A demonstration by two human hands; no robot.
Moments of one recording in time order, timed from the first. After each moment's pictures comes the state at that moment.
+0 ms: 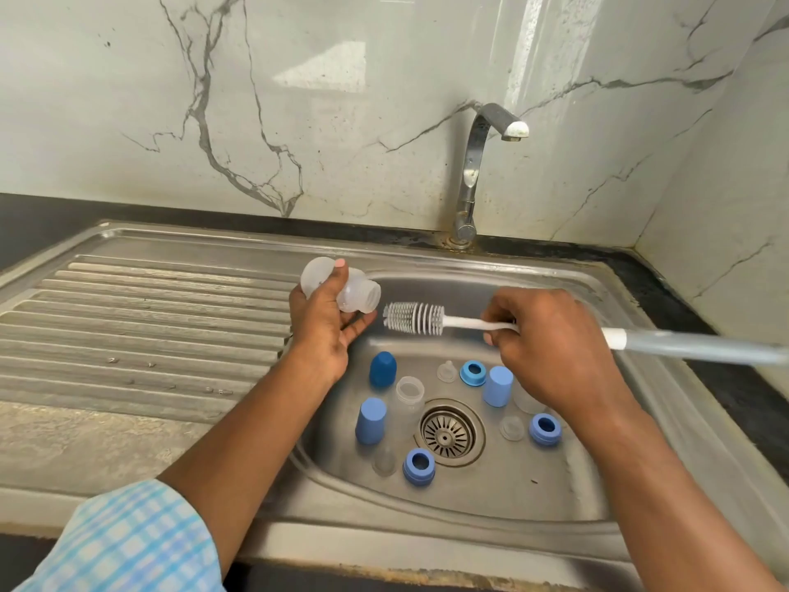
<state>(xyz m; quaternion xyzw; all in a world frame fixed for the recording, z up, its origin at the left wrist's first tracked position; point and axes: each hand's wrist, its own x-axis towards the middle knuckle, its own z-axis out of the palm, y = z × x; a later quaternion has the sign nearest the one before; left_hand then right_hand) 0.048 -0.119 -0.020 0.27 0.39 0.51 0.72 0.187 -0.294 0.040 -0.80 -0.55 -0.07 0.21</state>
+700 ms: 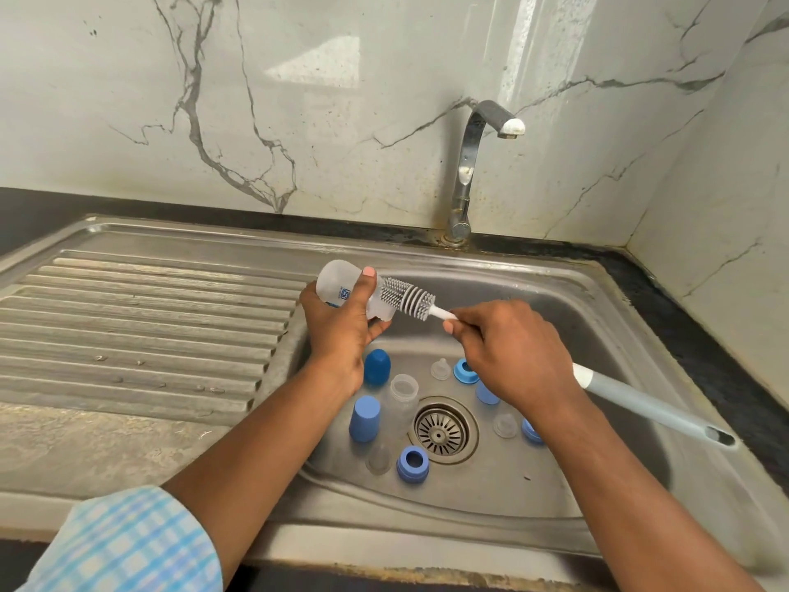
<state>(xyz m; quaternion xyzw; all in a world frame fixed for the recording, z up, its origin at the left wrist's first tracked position) 0.064 -0.148 -0.020 0.33 0.37 0.54 0.68 0.185 -0.273 0.014 -0.80 -0.57 -0.03 0.21</state>
